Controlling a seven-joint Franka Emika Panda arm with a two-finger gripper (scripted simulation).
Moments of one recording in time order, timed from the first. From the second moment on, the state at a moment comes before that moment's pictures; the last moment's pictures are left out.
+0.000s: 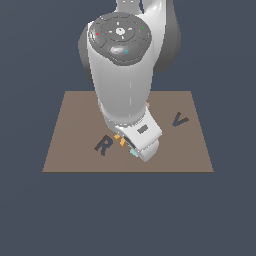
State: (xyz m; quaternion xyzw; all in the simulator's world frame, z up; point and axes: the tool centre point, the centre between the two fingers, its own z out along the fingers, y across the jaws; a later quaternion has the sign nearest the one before) arm 0.047 -0.008 0.037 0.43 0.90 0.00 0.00
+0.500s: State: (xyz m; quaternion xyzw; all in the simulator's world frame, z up) arm 0.058 -0.054 0.039 0.35 0.94 0.00 0.00
